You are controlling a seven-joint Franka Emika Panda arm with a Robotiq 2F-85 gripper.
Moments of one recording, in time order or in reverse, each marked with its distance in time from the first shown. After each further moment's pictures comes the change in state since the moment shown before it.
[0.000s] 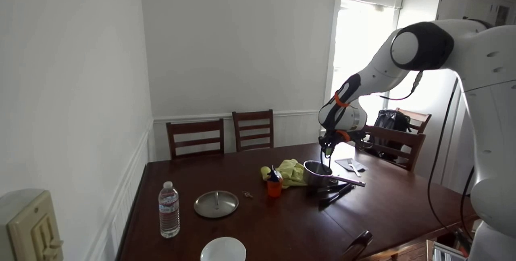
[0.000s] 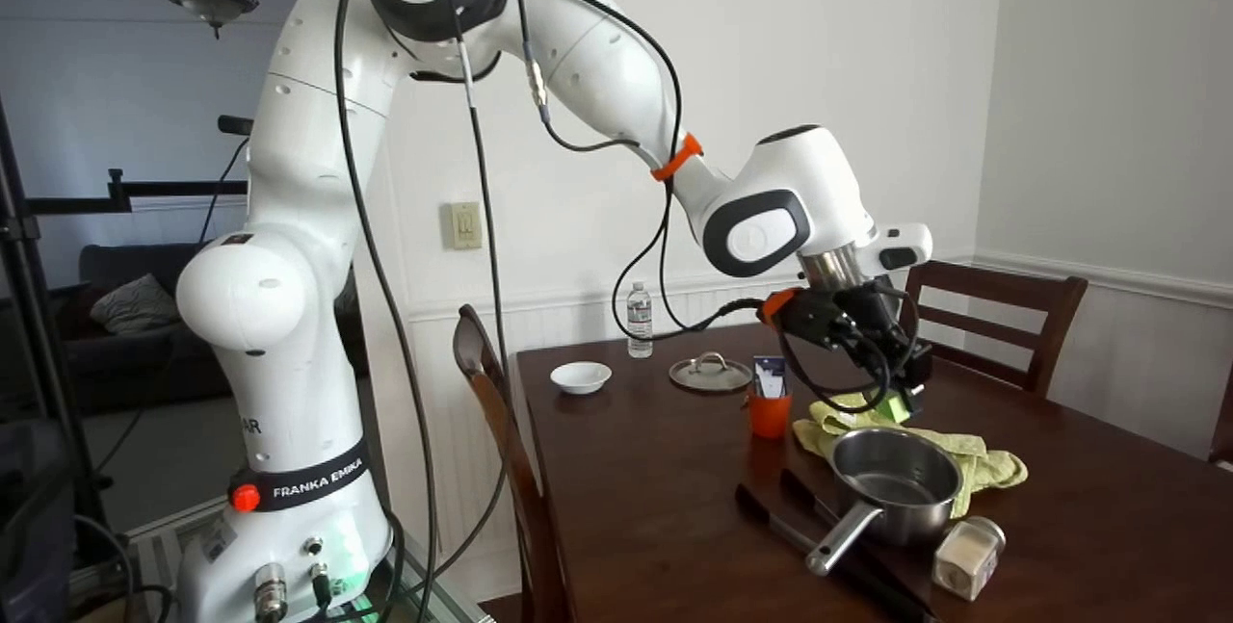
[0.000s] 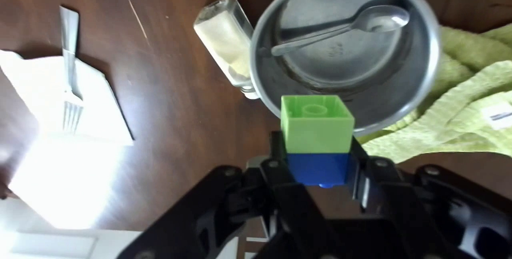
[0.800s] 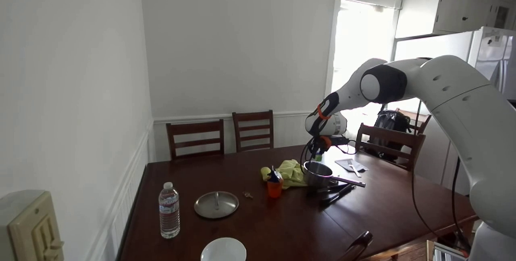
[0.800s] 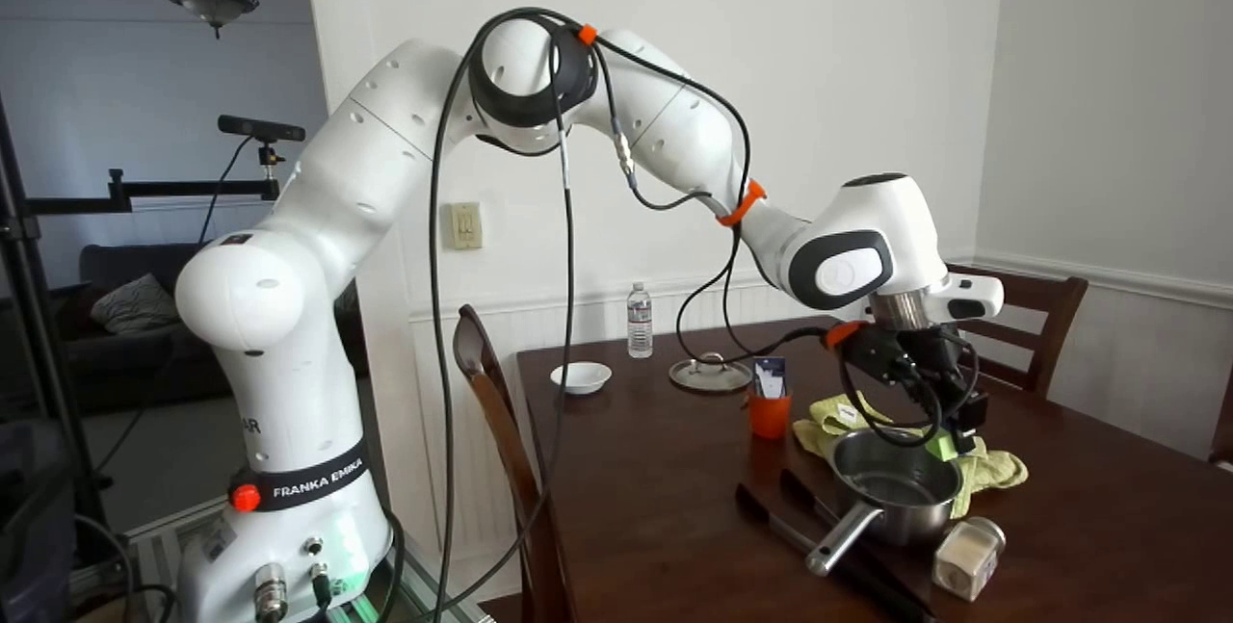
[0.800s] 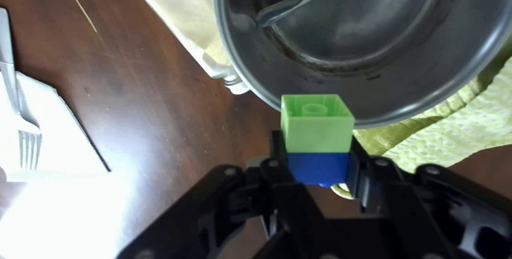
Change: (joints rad) arm -0.012 0.338 -0.003 0.438 -0.006 -0.208 0.186
